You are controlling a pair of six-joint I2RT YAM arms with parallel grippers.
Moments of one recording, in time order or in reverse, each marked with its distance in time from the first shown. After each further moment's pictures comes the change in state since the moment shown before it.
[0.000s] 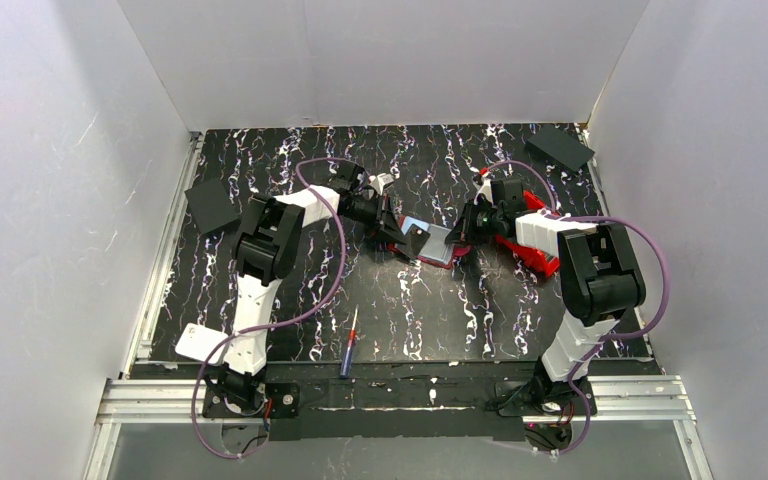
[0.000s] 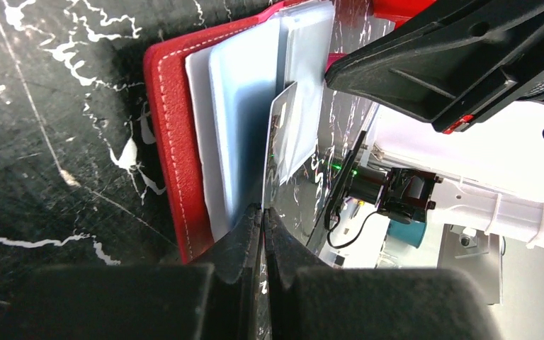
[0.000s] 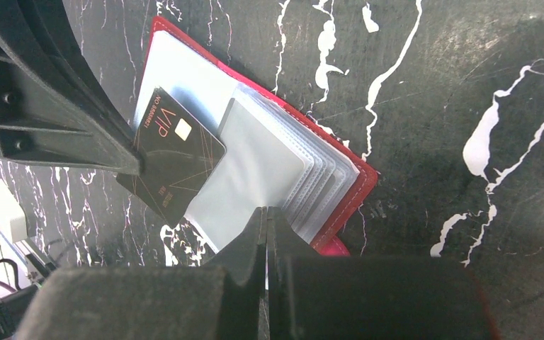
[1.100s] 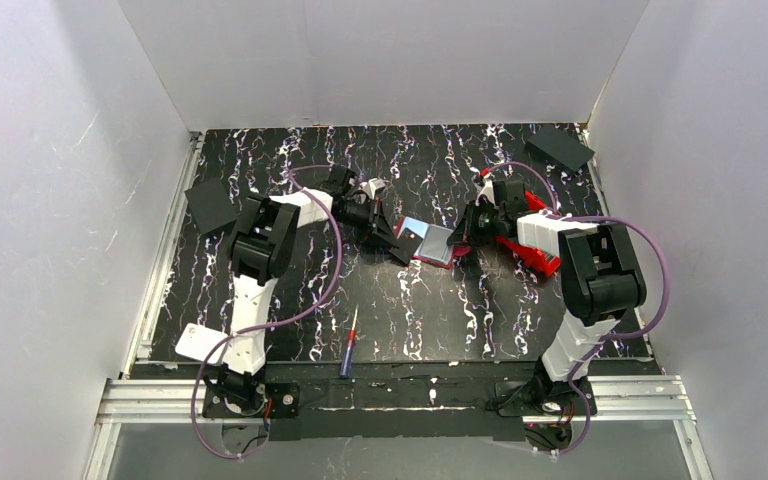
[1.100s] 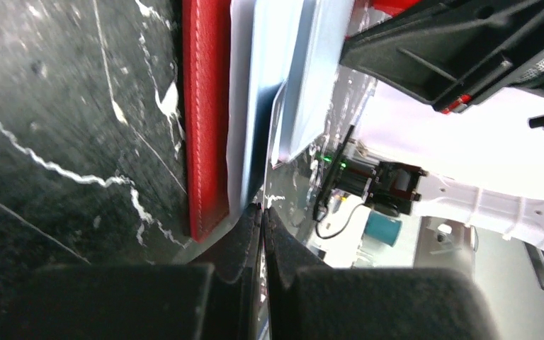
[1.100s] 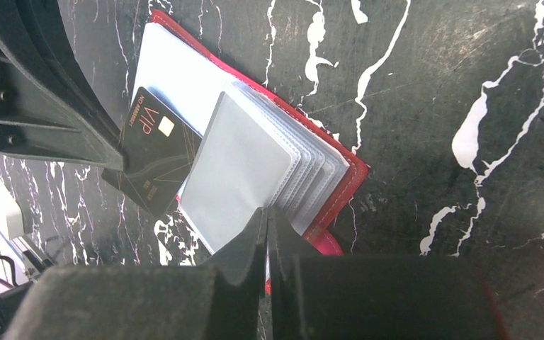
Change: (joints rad) left arm 0.035 -0.006 -0.050 -0.026 0.034 0.001; right arm -0.006 0.000 -0.006 -0.007 -0.011 -0.014
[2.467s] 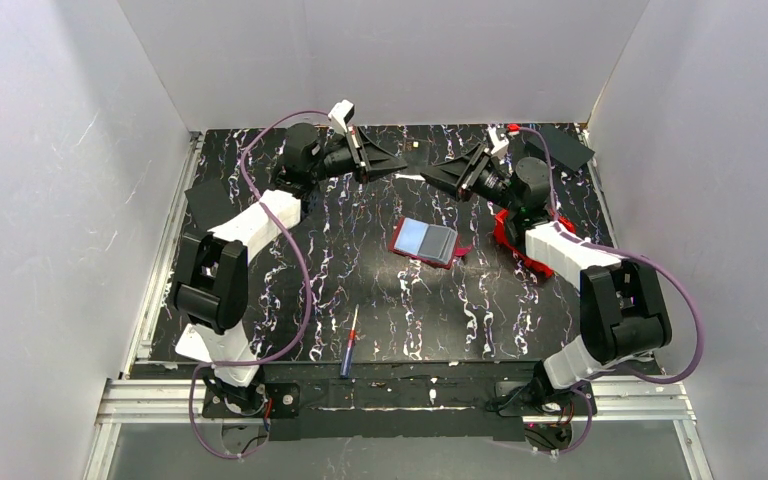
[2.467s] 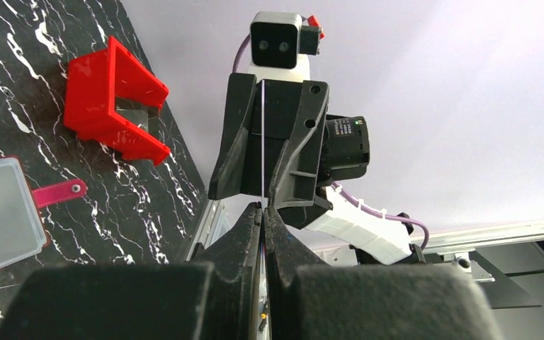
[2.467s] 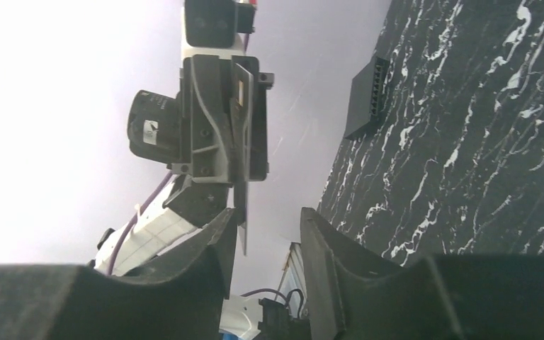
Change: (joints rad) left arm 0.008 -0.524 -0.247 0.851 -0.144 -0.786; right arm 0.056 -0.246 -0.063 0.798 -0.224 0.907
